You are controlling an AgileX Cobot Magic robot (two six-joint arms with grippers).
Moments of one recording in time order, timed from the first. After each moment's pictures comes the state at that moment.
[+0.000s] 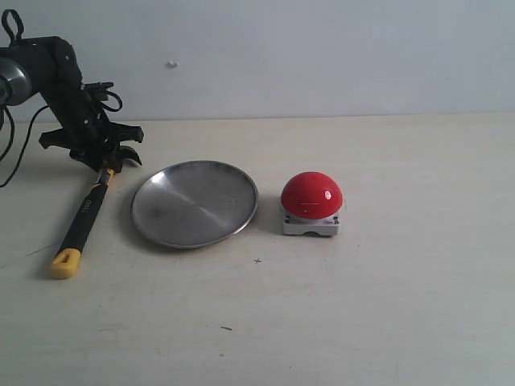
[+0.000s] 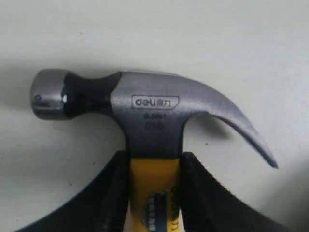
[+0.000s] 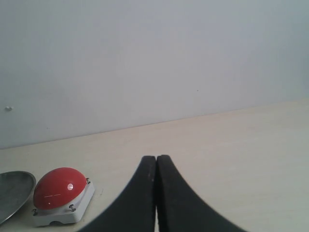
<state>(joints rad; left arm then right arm) -0.10 2.69 -2.48 -0.10 1.23 -0.02 -0.14 0.02 0.00 0.13 0.13 0.04</state>
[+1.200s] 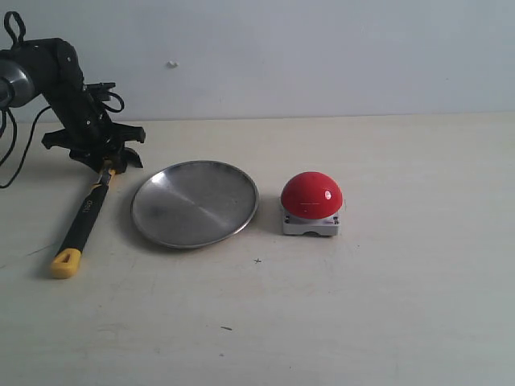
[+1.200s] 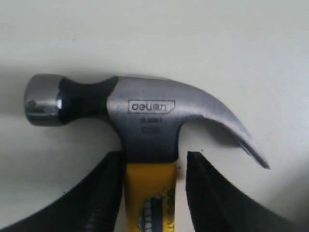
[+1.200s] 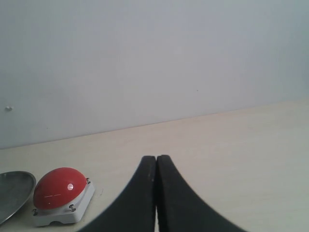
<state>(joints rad) -0.10 2.71 -2.49 -0.10 1.22 -0.01 -0.14 0.02 0.00 0.13 0.13 0.04</state>
